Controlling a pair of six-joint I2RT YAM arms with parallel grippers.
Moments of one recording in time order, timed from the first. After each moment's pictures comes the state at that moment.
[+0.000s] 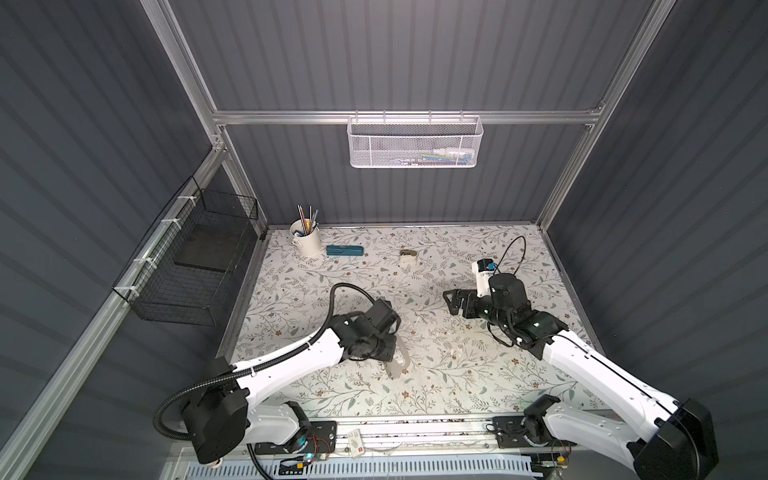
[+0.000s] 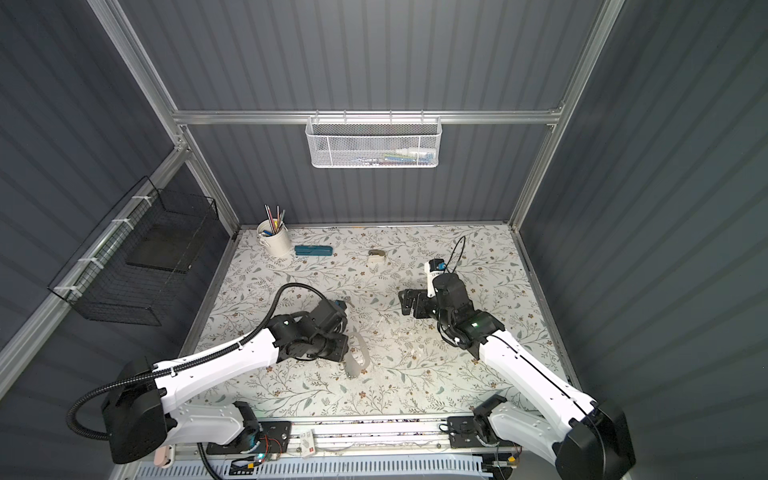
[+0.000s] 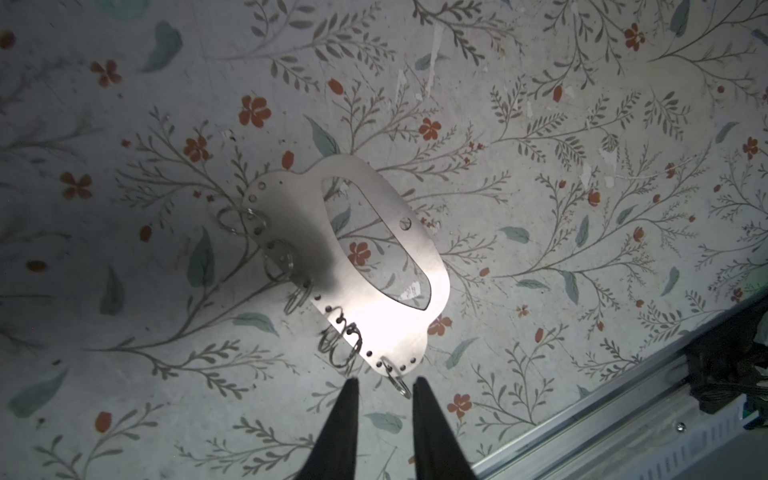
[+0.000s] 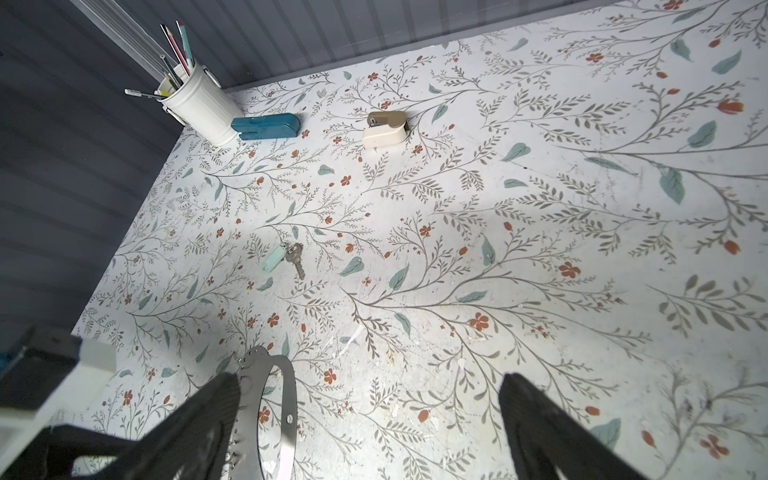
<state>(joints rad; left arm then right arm) -0.97 1.32 0.89 -0.71 -0.01 -0.64 0.53 1.06 0.76 -0.27 -0.01 0.45</state>
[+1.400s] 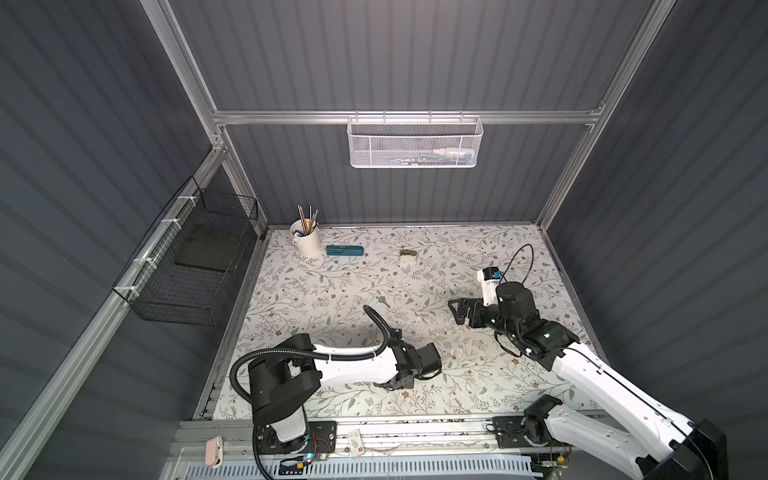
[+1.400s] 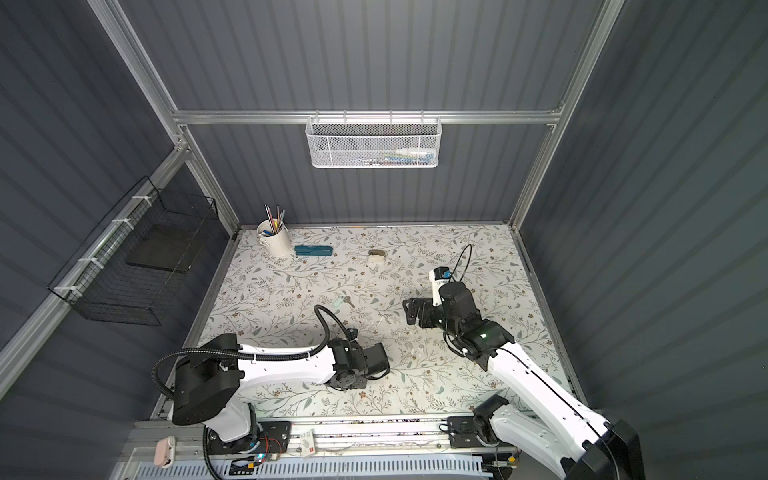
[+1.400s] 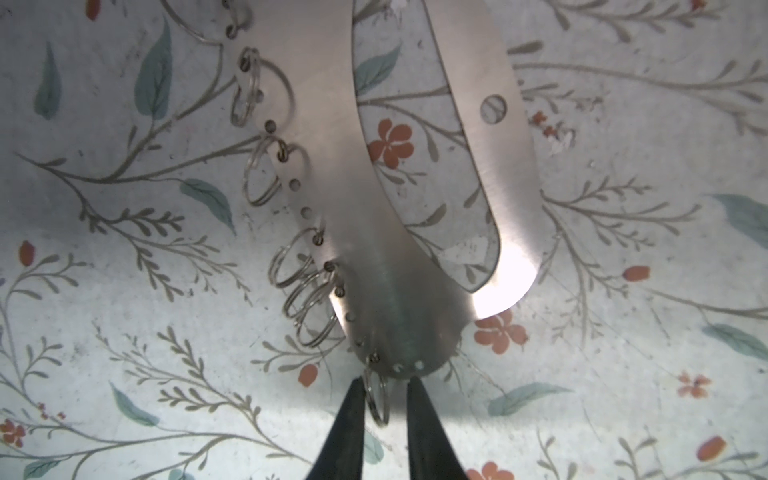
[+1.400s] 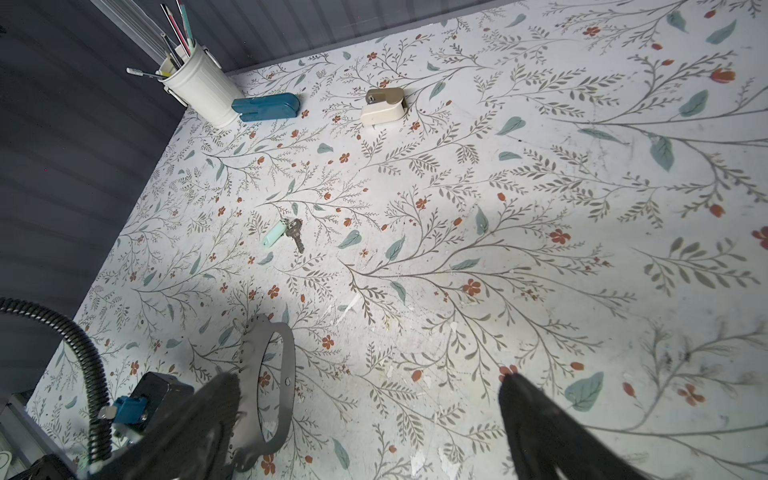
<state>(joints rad) -1.26 1.68 1.00 -0.86 -0.29 -1.14 0.53 0.95 0.71 -0.35 -0.02 0.44</state>
